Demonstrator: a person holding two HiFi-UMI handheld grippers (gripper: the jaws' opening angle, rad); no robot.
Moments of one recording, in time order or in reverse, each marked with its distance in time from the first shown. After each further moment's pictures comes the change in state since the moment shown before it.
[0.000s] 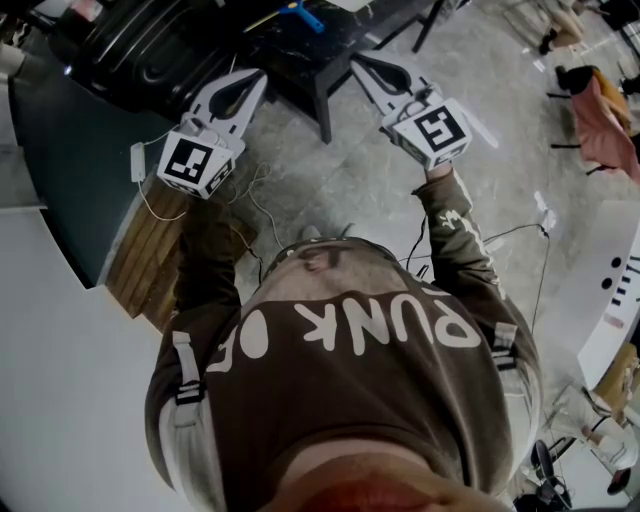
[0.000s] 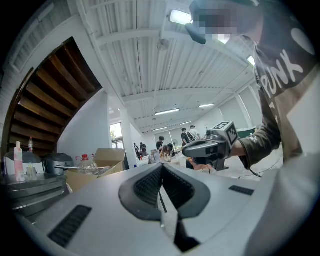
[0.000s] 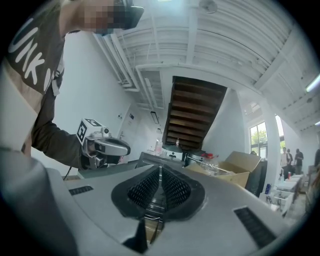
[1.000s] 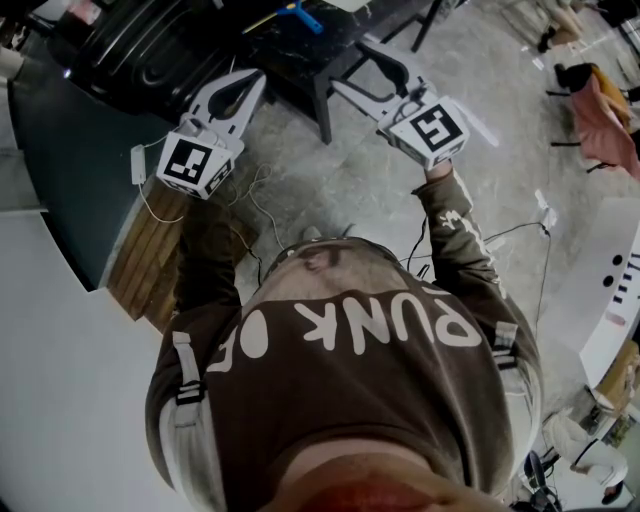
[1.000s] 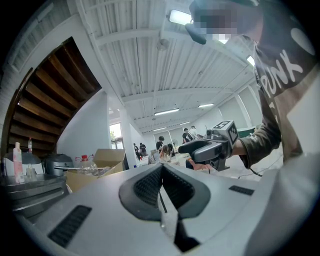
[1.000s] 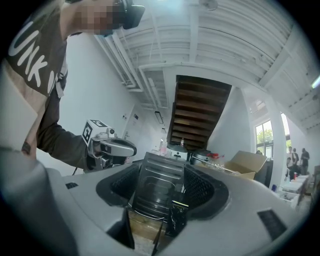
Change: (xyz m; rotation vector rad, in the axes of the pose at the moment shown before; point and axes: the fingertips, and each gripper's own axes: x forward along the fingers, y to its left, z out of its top) left arm 0.006 0.006 -0.002 0.000 0.008 -0.004; right arm 0.008 0.006 0.000 0.002 0.007 0.060
